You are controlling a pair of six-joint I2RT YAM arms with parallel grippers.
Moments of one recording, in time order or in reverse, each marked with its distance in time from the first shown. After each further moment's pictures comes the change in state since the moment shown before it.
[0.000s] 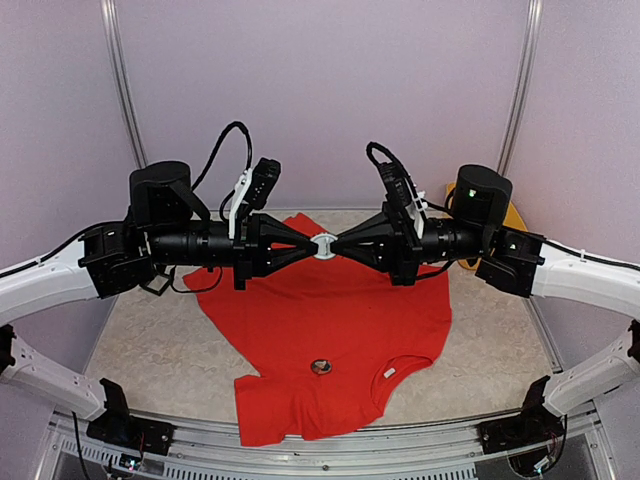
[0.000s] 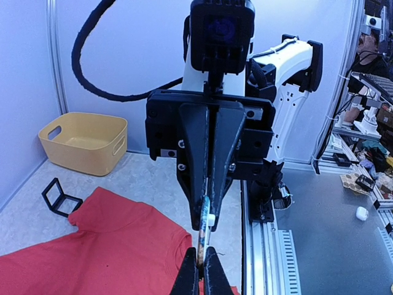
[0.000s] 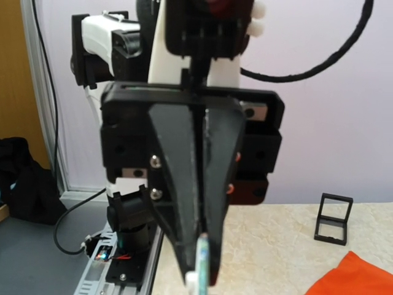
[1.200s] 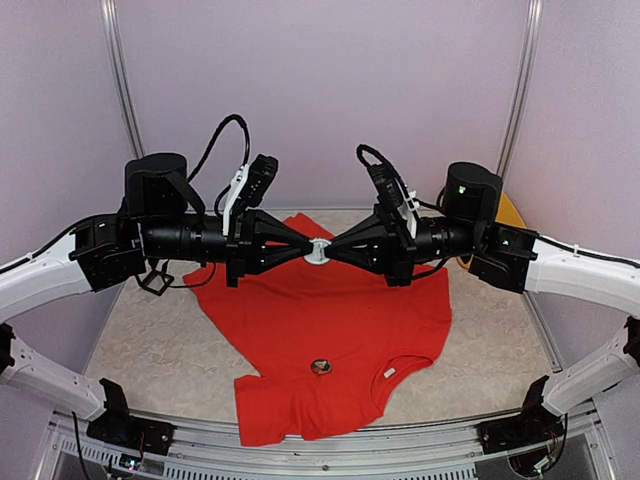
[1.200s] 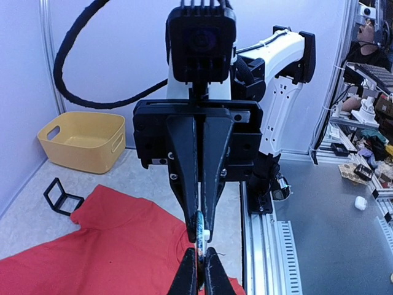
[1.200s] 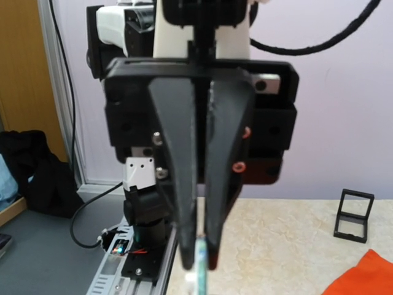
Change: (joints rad) left arm 0.001 -0.008 0.056 -0.104 0.026 0.063; right arm 0.000 0.042 0.037 -0.025 -0.056 0.001
